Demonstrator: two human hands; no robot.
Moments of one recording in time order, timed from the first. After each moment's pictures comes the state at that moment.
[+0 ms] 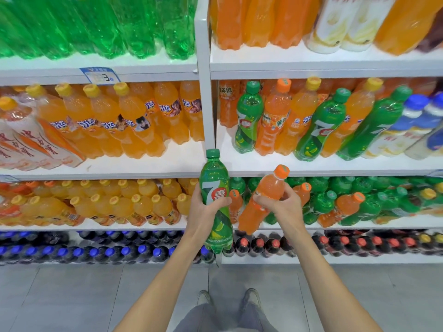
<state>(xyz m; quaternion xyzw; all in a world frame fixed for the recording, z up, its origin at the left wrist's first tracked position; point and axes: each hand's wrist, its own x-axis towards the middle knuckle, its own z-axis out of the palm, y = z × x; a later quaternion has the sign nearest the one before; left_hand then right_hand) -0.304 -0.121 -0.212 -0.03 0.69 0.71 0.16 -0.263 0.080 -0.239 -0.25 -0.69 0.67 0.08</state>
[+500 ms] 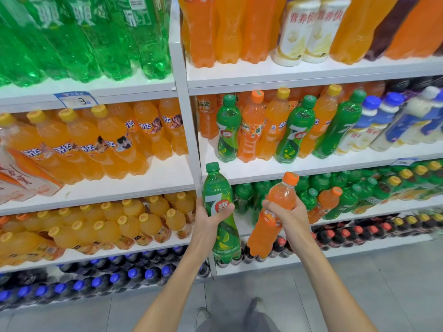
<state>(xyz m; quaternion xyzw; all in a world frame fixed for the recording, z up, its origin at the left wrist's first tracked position) -0.305 -0.106 -0.229 0.00 0.67 0.71 0.22 -0.227 0.083 -0.210 -0.33 -0.62 0.70 0.13</state>
